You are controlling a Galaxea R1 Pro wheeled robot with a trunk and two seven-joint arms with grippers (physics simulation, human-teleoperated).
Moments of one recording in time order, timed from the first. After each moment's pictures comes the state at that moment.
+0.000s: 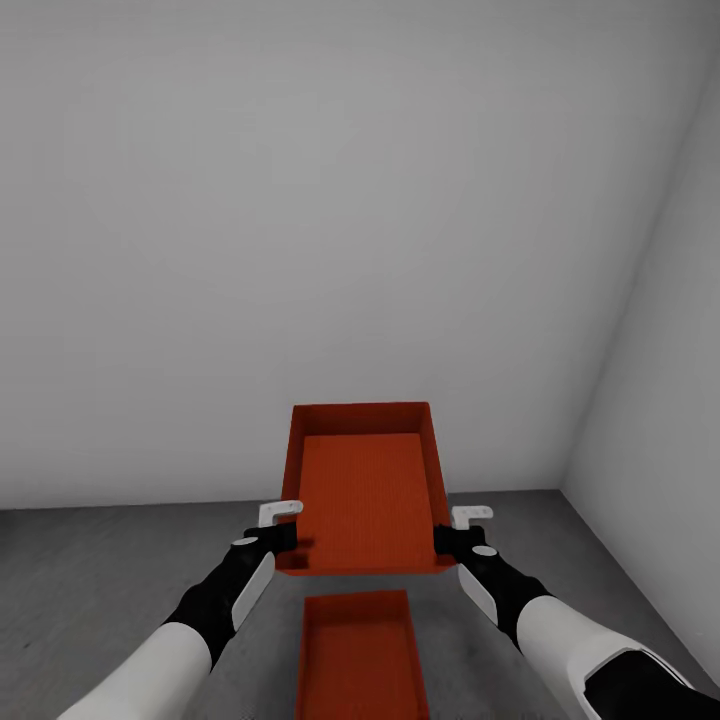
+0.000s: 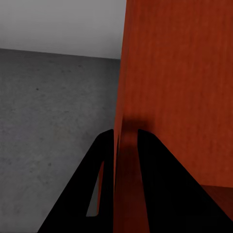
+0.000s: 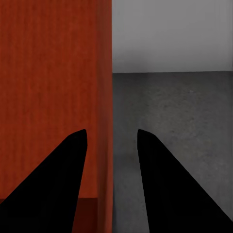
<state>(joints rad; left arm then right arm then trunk) -0.65 -0.07 -0.20 -0.63 0.30 0.28 0.23 -0.79 0.02 0.43 -0.26 -0.39 -0.02 -0.14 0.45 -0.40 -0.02</state>
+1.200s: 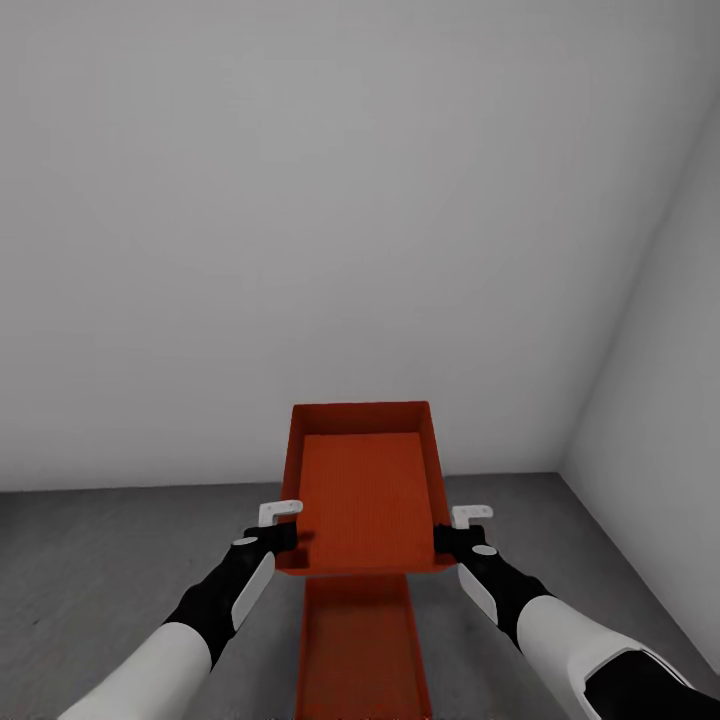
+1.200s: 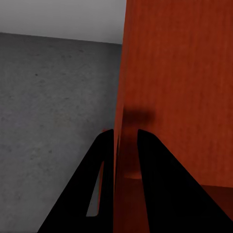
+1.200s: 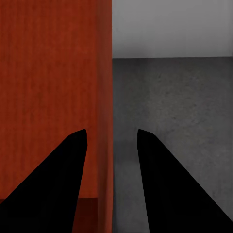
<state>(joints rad) -0.65 -0.07 -0.20 -0.63 0.30 0.28 0.23 -0.79 0.02 0.43 -0.26 -0.39 -0.02 -0.14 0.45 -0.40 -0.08</state>
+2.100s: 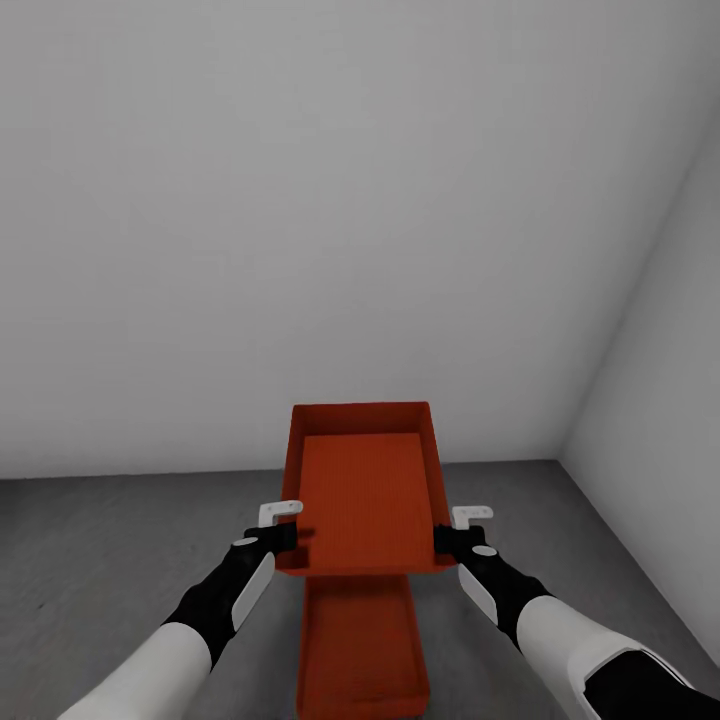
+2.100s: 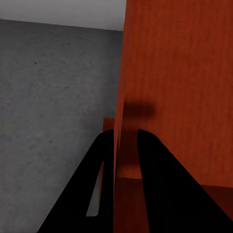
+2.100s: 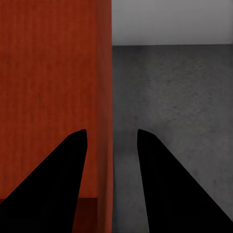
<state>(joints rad) -0.65 -0.07 -0.20 -0.63 0.31 0.28 0.23 -0.79 0.02 0.43 -0.26 -0.39 -0.02 -0.14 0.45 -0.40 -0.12</state>
